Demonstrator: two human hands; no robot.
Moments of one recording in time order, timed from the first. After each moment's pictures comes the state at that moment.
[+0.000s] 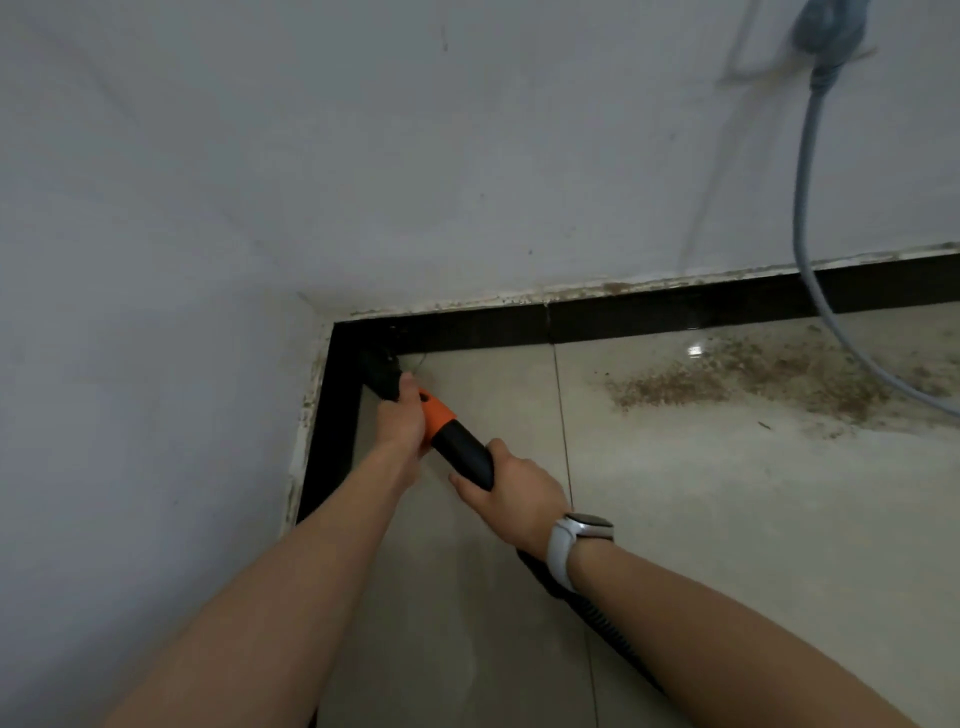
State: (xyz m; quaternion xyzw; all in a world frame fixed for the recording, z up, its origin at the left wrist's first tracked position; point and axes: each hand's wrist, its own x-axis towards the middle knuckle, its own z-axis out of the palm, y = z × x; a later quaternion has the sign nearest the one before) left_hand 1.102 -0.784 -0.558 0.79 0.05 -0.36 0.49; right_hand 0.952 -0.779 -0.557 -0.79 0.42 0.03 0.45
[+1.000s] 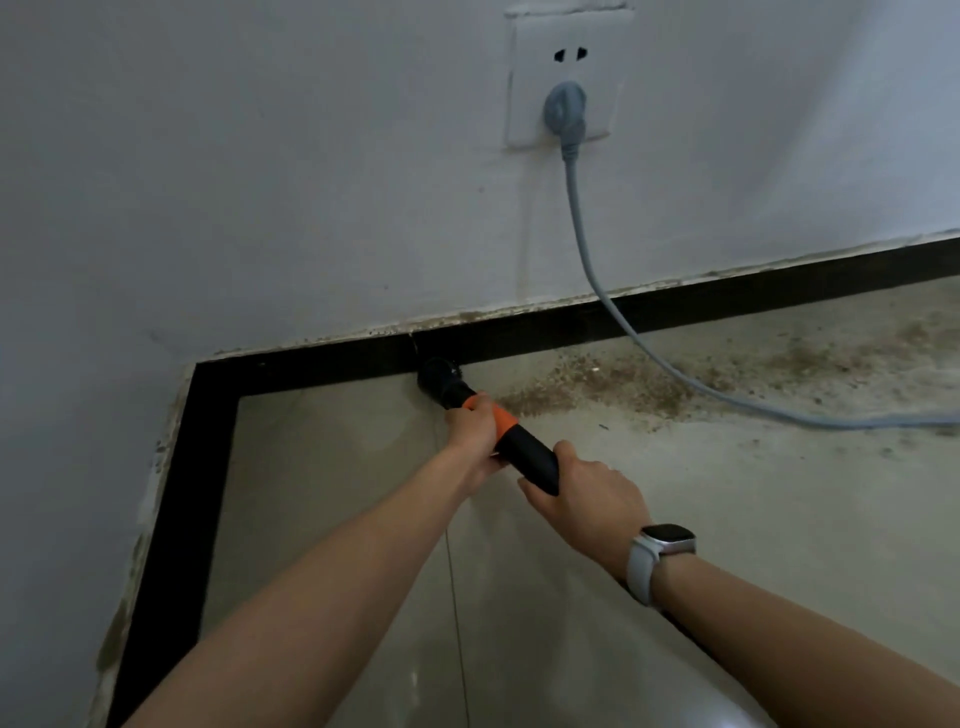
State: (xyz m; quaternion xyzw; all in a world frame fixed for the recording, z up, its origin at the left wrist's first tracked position) left_hand 0.917 -0.861 -0.544 0.69 -0.01 -0.57 0.44; right_hand 0.779 -0.830 -0.521 -0.79 0.55 0.05 0.26
